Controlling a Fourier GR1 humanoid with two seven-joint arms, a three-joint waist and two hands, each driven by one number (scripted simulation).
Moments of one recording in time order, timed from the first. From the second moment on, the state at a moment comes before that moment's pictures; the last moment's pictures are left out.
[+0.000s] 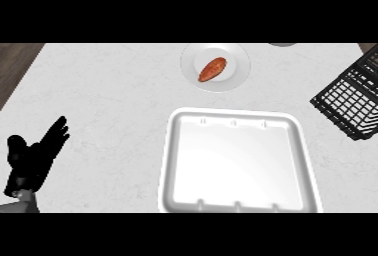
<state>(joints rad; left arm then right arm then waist) -0.03 0.28 0.20 -1.36 0.00 -0.14 0.17 -1.37 -0.78 -0.29 -0.08 1.49 0.00 0.70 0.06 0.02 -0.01</state>
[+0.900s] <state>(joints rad) 0.01 0.27 0.21 -1.35 0.00 -0.14 0.14 -1.33 -0.82 -0.40 -0.27 1.38 -0.23 0.86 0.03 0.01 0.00</state>
